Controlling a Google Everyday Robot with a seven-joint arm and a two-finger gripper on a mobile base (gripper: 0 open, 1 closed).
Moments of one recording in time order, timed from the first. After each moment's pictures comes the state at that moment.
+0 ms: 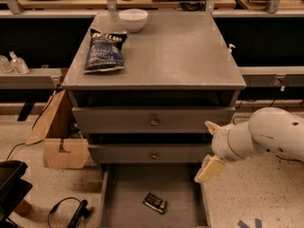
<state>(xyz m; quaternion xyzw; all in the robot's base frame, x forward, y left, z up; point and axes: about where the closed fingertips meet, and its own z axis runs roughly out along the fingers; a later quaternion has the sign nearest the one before) 0.495 -0.170 0.677 -0.59 0.76 0.05 0.29</state>
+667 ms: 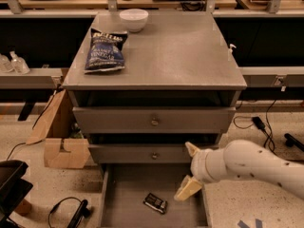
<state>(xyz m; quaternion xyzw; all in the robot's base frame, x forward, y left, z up) 0.481 -0.117 0.588 -0.58 0.74 0.10 0.31</state>
